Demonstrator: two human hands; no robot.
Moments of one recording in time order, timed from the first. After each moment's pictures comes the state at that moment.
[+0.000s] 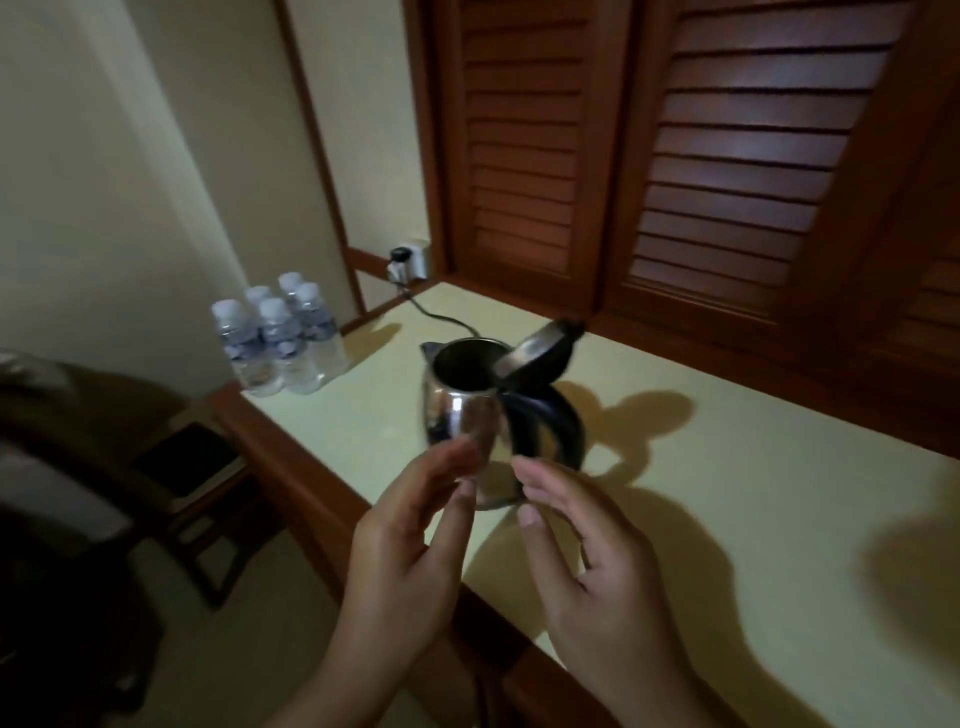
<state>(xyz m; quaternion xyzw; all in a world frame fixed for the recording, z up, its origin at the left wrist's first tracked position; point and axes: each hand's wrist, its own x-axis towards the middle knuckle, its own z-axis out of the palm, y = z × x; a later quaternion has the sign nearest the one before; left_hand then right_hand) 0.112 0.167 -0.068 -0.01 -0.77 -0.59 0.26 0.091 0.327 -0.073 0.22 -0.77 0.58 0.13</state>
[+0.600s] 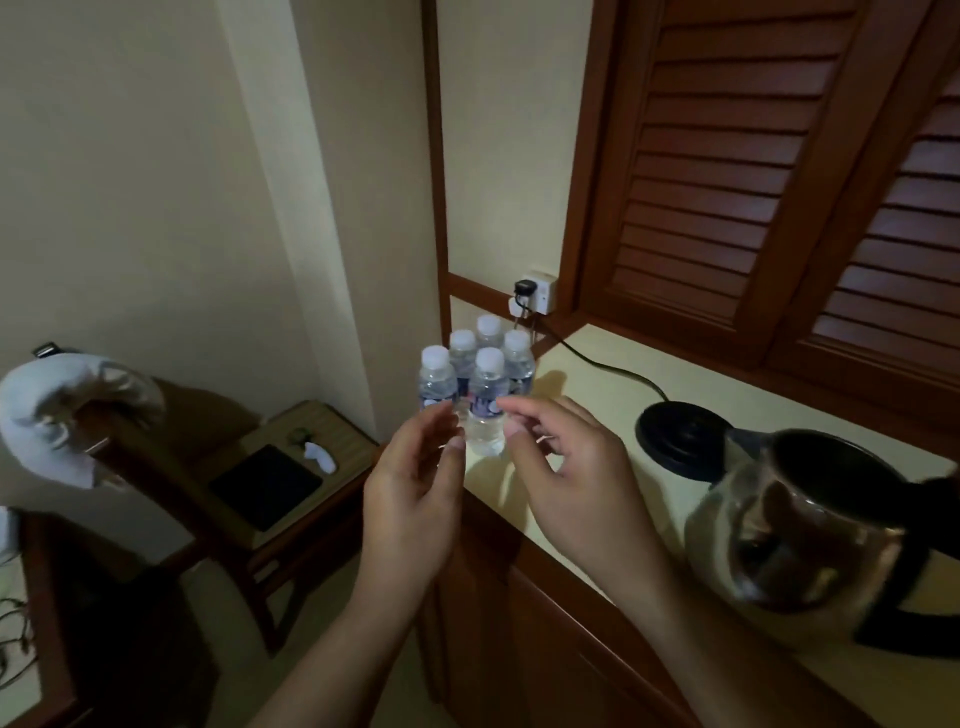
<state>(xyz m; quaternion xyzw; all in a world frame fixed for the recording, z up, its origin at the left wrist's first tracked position) 0.026 -0.133 -0.073 0.07 -0.75 -0.57 0.32 -0.018 0.017 -0.035 0.27 -0.79 0.52 0.14</state>
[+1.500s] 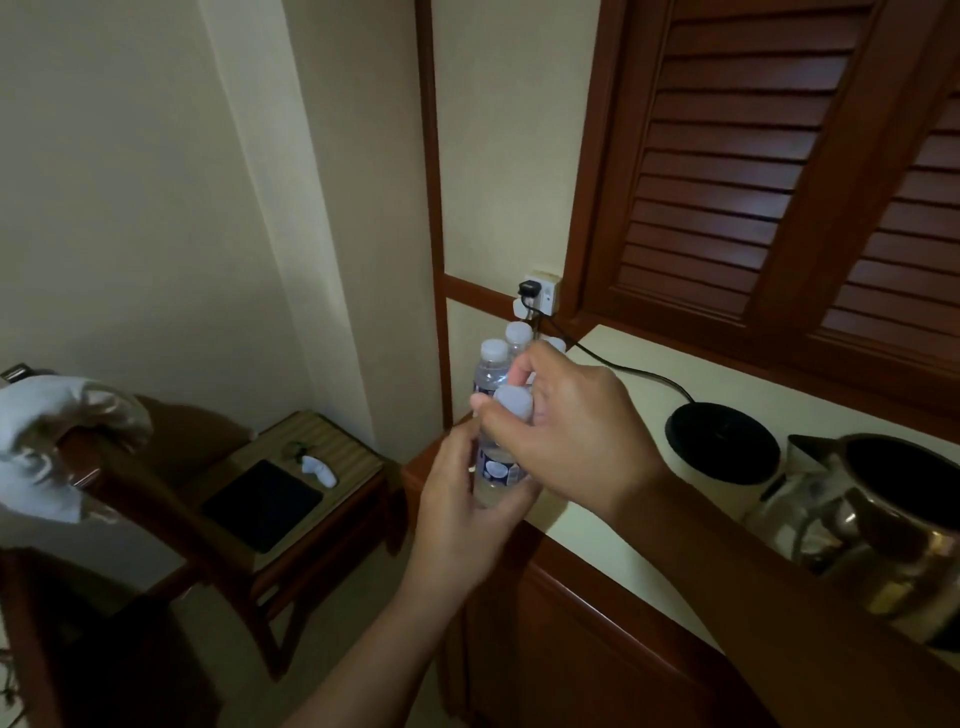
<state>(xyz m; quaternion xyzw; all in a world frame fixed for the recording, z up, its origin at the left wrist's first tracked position) 0.000 -0.165 -0.086 -0.02 -0.76 -0.61 0.21 -0.051 -0.042 0.001 0.26 -0.89 0.32 0.18</state>
